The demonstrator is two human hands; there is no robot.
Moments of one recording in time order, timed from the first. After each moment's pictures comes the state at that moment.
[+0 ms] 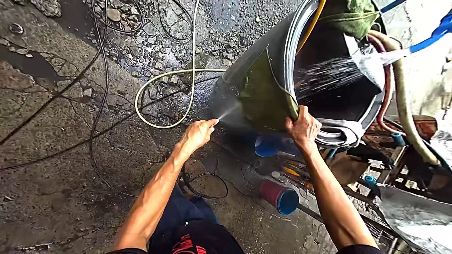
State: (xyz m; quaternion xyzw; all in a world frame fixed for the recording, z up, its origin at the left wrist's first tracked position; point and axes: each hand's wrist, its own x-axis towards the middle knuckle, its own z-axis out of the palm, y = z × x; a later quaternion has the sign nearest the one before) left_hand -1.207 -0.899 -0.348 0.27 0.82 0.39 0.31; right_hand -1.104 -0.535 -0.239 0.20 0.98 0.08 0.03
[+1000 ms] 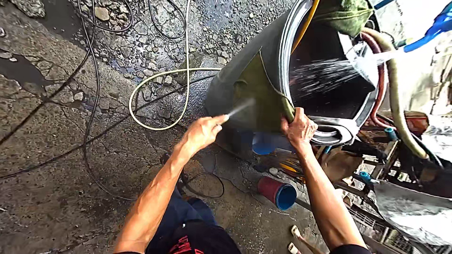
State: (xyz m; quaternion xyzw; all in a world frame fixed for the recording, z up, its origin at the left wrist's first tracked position) left_hand -1.222 -0.886 -0.306 0.32 0.78 0.47 0.26; right_hand -1.103 -0.538 -0.241 0.22 0.97 0.09 0.03
